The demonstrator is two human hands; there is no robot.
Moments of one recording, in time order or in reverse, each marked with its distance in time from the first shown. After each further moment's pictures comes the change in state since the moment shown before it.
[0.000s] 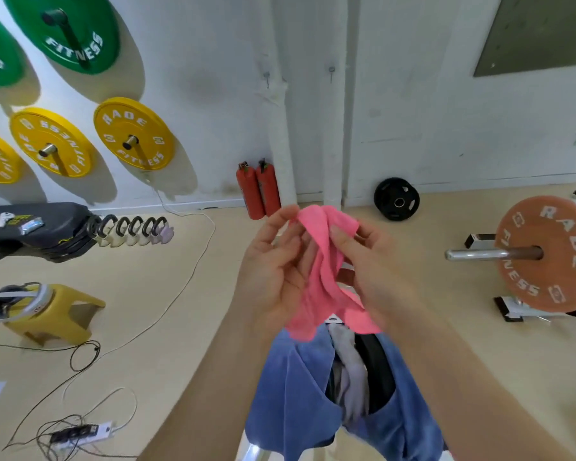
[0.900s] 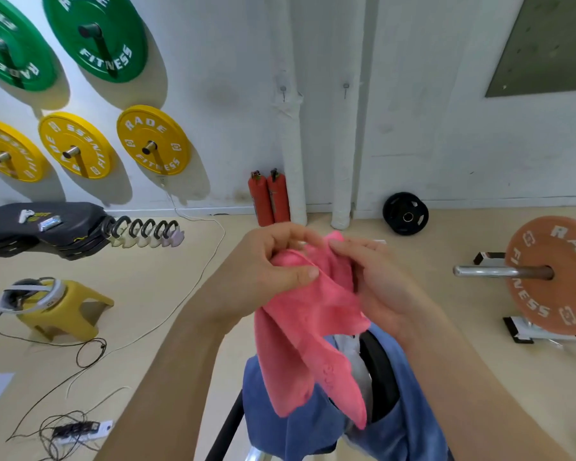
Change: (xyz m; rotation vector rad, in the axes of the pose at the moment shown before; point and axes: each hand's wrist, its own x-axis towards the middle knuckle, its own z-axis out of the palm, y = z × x) left_hand -0.045 0.056 0.005 1.150 -0.239 0.127; right_hand -0.013 -0.010 0.010 0.127 -0.140 0.189
